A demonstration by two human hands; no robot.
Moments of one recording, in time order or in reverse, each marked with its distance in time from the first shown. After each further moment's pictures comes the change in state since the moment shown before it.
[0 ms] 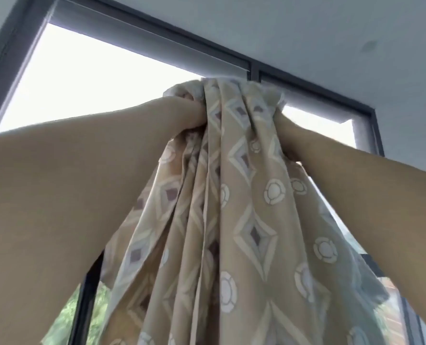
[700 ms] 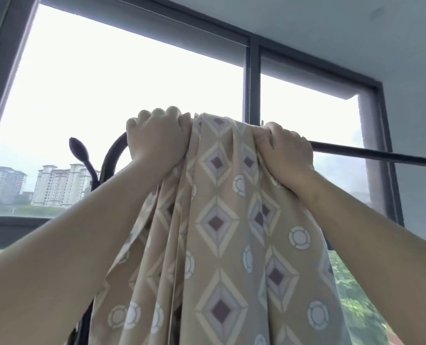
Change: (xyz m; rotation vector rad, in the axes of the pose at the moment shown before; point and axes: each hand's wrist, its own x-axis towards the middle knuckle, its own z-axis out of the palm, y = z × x) left_hand -0.073 -0.036 0.041 0.520 0.427 0.077; right_hand -0.092 0.045 0.010 -0.628 0.254 -0.096
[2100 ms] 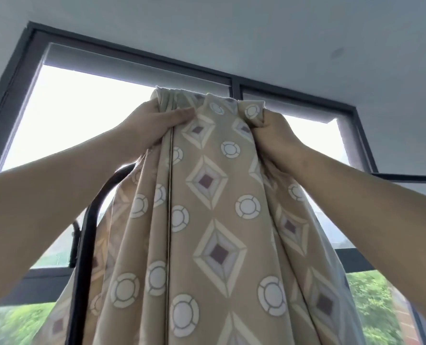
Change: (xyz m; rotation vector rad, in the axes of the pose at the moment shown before) left_hand 0.042 0.018 -0.081 -1.000 -0.350 0.081; right_hand 0.055 -0.026 -0.057 0.649 0.073 -0.062
